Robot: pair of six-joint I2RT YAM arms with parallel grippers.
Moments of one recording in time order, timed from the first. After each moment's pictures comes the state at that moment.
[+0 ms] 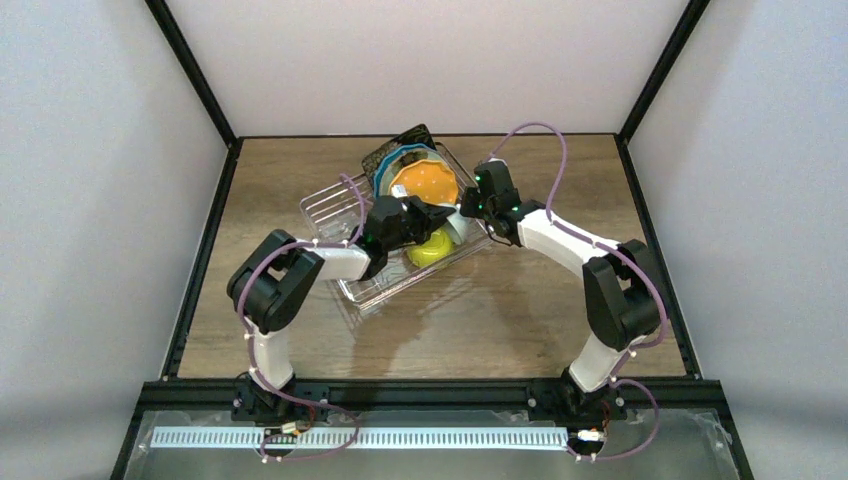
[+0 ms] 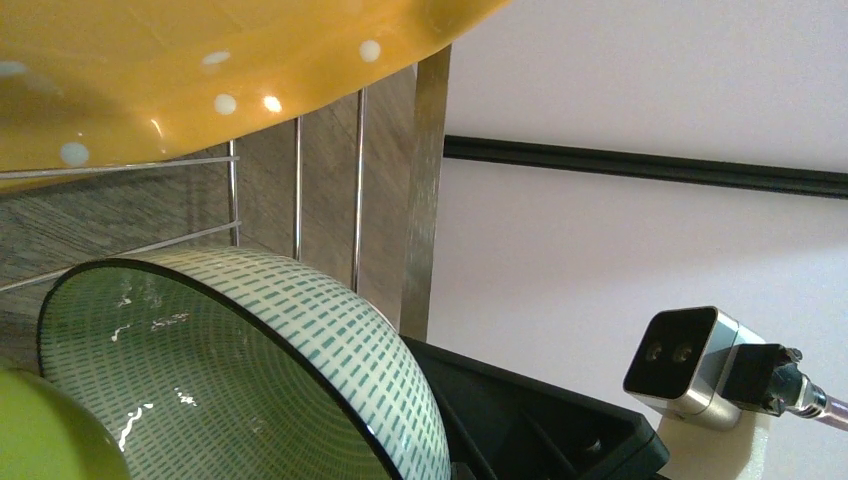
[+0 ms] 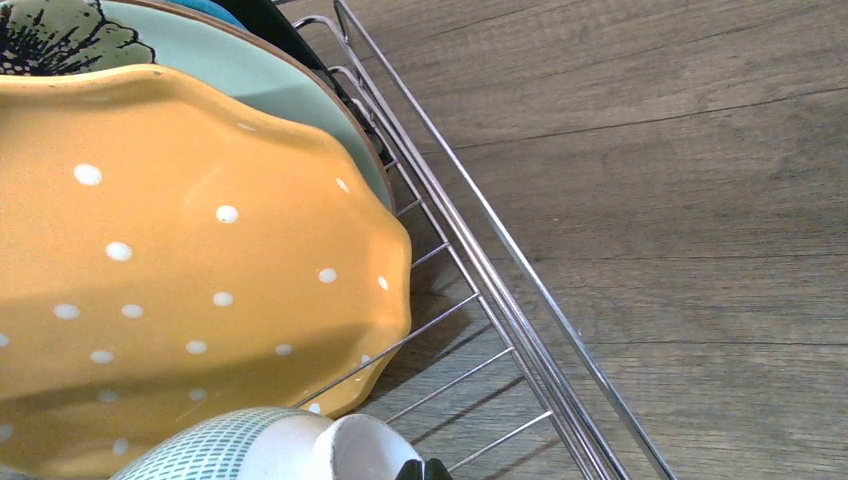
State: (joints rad) left arm -0.63 1.91 0.95 0.77 0.20 -1.56; right arm 0.48 1.69 1.14 -0.14 0.14 0.51
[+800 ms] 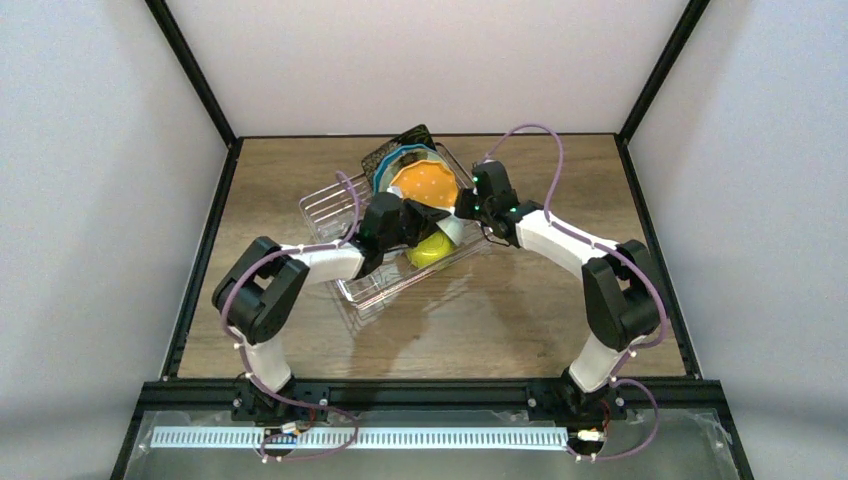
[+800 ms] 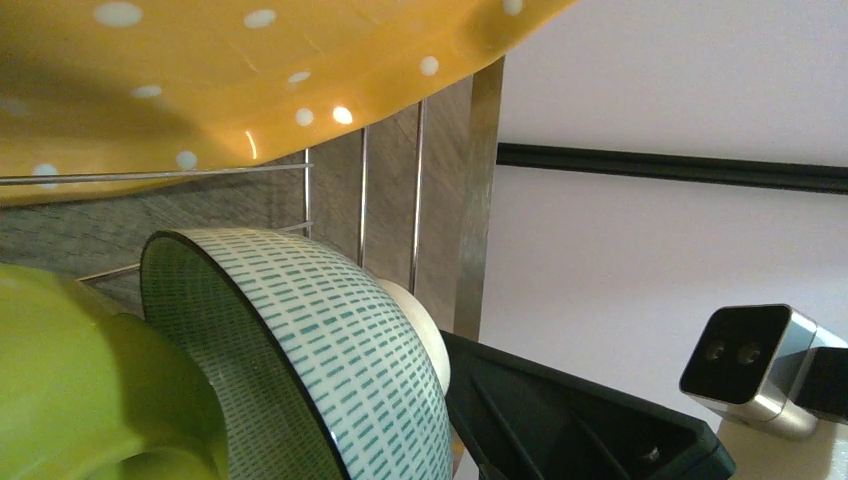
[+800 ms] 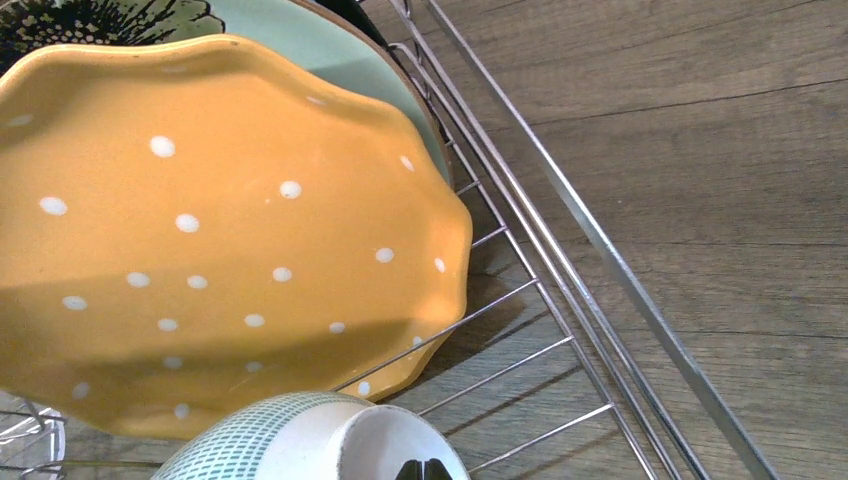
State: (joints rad) left arm -0.63 1.81 0.95 0.54 0.18 -1.49; right arm 0.49 1.69 1.13 -0.13 0.07 0.52
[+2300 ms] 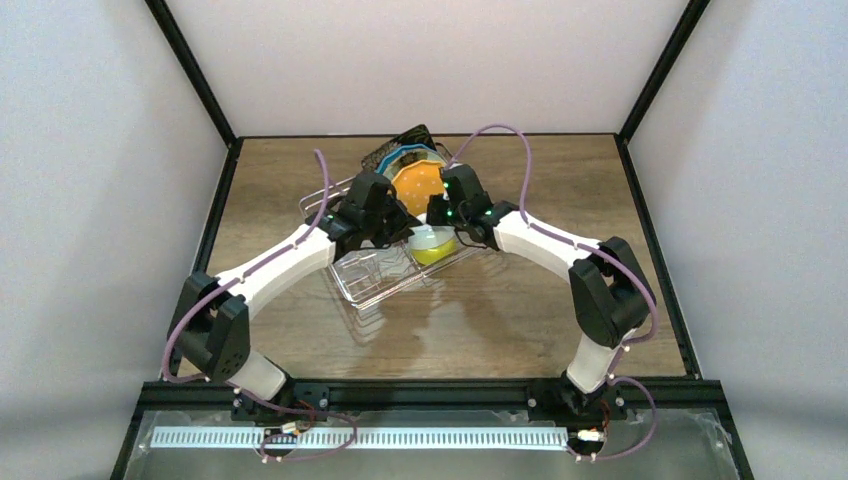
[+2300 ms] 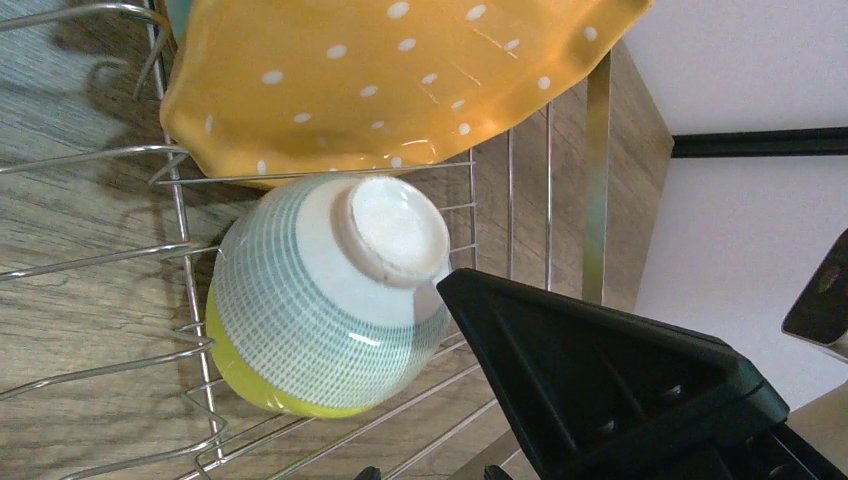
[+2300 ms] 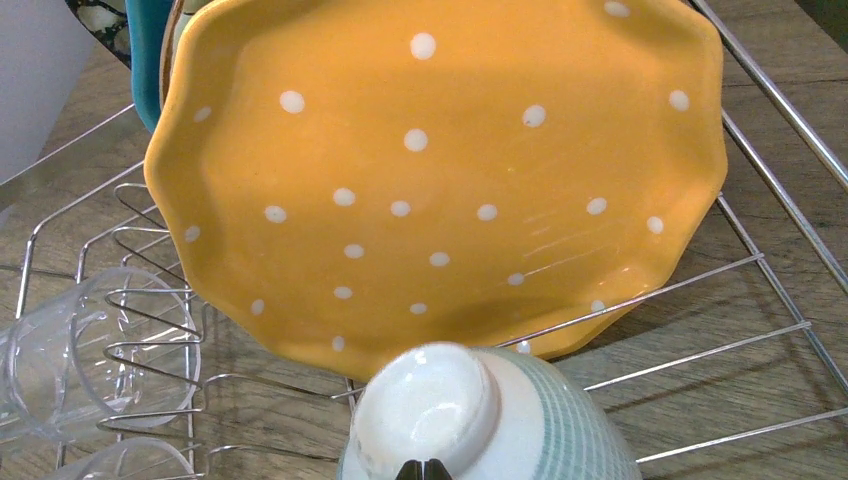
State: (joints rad) left arm -0.61 1.54 1.14 -0.33 0.09 -1.20; right arm 0.63 1.74 1.22 -0.16 0.04 0.54
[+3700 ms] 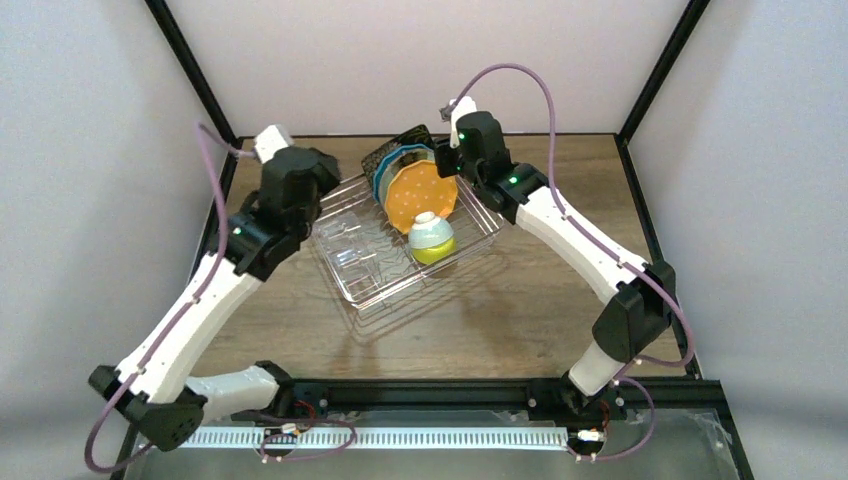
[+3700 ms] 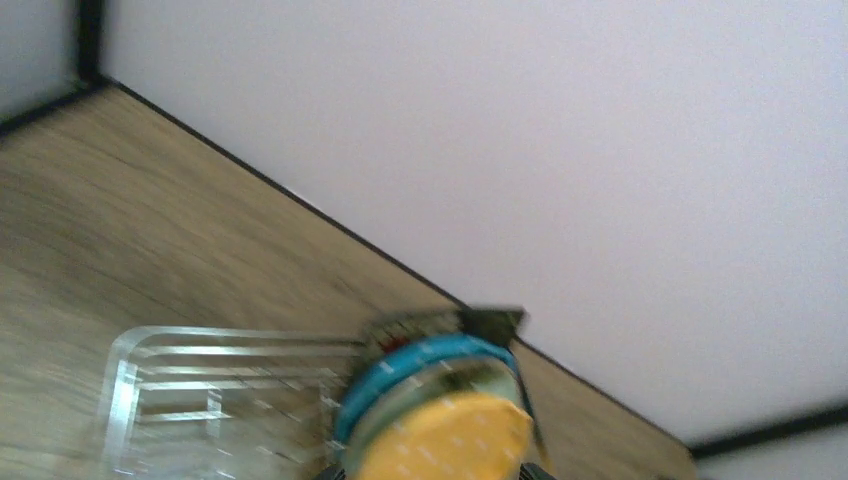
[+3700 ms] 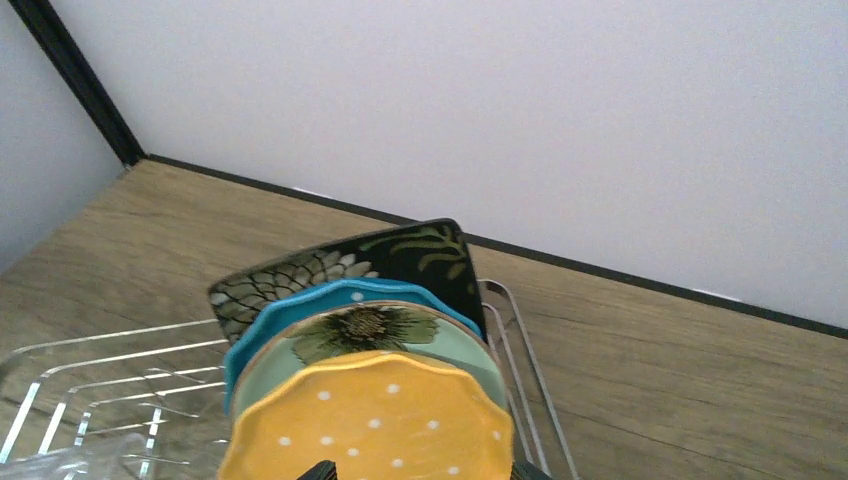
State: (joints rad) left arm -0.60 1.19 1.39 -0.59 -0.52 -0.83; right arm 0.63 1.64 1.58 -0.33 0.24 0.15
